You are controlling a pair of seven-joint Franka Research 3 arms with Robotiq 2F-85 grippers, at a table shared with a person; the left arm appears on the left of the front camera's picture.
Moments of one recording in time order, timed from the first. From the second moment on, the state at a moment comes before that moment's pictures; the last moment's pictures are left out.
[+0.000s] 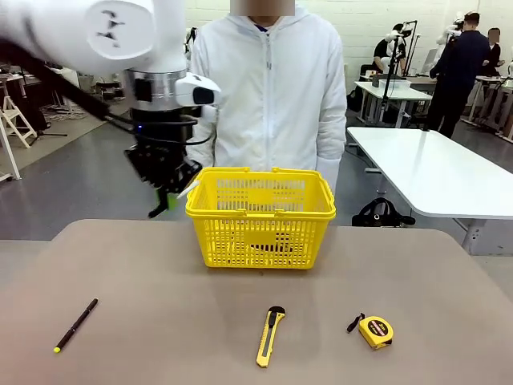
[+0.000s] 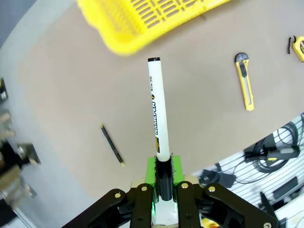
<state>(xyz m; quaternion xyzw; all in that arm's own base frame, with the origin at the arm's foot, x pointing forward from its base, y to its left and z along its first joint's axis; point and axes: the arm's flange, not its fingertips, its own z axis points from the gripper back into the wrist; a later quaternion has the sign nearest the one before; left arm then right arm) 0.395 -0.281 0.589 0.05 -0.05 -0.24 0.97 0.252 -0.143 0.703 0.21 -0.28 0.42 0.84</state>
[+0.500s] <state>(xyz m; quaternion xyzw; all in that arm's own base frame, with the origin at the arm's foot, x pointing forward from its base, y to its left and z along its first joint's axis) 0.531 -0.360 0.549 0.07 -0.08 -0.45 0.89 0.252 -0.143 0.703 0.21 -0.28 0.42 0.84</state>
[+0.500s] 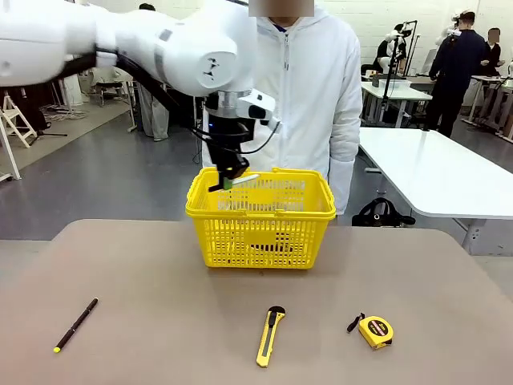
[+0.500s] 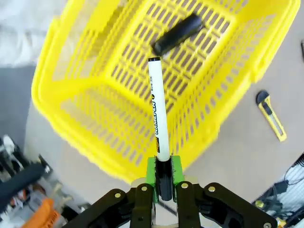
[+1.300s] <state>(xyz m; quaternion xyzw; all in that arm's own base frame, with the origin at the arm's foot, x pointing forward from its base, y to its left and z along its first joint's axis) 0.577 -0.382 0.469 0.04 -0.06 -0.49 0.87 0.252 -0.143 0.703 0.21 -0.28 0.42 0.84</state>
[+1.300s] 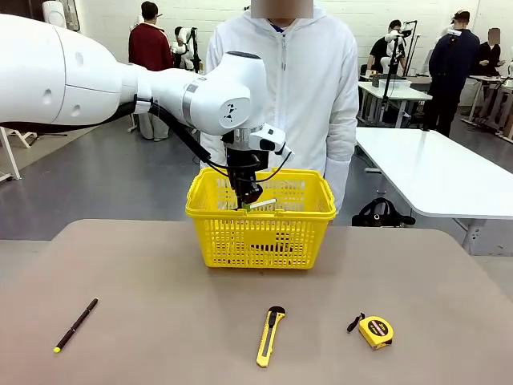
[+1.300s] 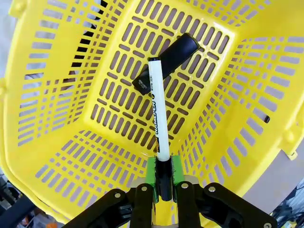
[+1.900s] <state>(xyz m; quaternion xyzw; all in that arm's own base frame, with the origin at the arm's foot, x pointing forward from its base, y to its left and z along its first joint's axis) 0.581 -0.383 0.468 0.04 -0.05 -0.48 0.87 0.252 -0.143 0.703 0.21 -0.28 0.42 0.84</state>
